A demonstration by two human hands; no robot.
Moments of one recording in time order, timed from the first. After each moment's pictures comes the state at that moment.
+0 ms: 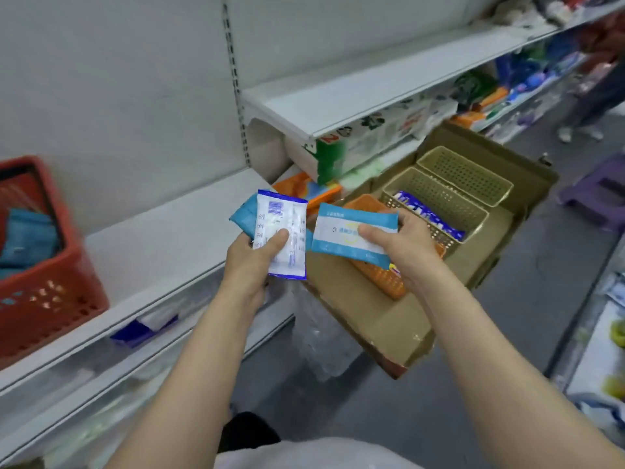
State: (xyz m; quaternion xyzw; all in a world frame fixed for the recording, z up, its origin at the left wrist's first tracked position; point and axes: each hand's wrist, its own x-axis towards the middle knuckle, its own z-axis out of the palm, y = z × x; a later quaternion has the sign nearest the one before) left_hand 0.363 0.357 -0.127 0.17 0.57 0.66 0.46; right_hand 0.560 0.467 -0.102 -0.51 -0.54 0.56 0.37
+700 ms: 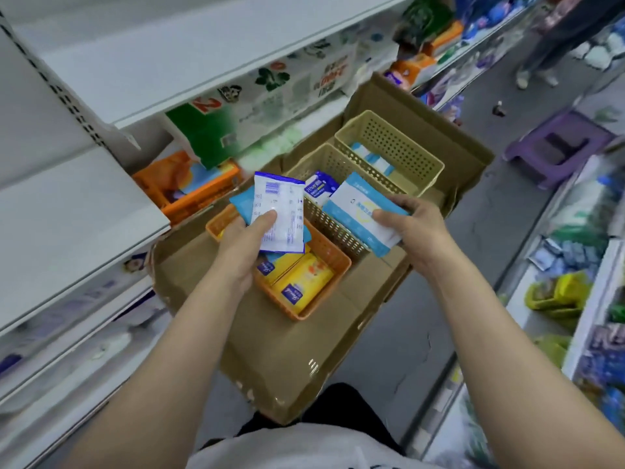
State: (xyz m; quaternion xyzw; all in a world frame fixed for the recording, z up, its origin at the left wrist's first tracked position) left_hand 0.519 0.609 -0.178 0.13 0.61 0.56 0.54; right_hand 0.750 0.704 -0.131 -0.61 -0.45 0.57 0.32
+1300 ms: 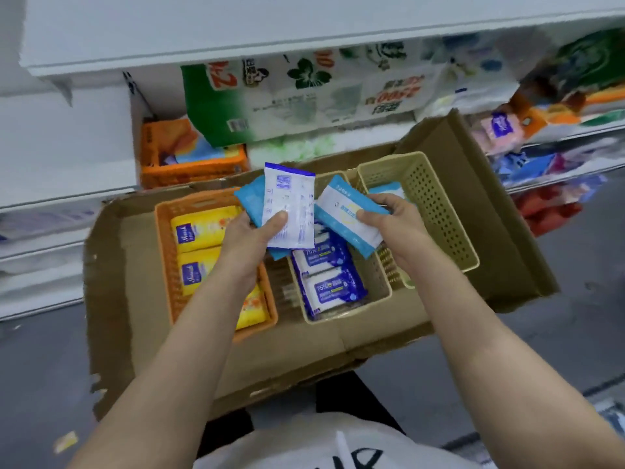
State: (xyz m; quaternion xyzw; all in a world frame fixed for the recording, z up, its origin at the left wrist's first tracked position) left_hand 0.624 0.763 -0.215 -0.01 0.67 0.64 0.38; right_hand 0.752 0.952 -0.205 -0.49 -0.57 0.65 0.11
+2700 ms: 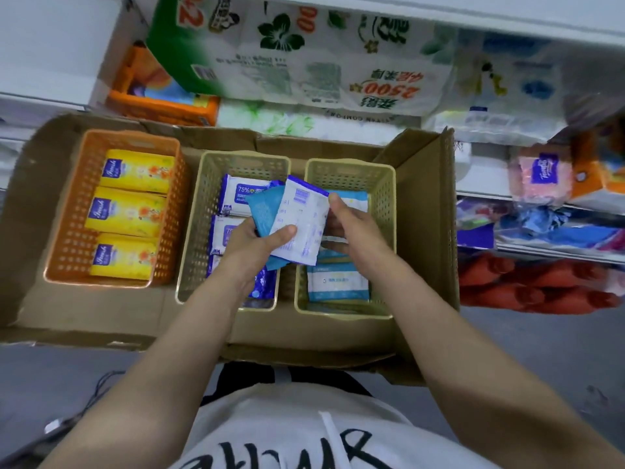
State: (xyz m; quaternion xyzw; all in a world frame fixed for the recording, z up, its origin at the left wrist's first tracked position) left_hand 0.751 0.929 -0.250 -0.17 0.66 0.65 0.32; right_hand 0.788 1.110 -0.267 -0.37 -0.59 0.70 -0.14
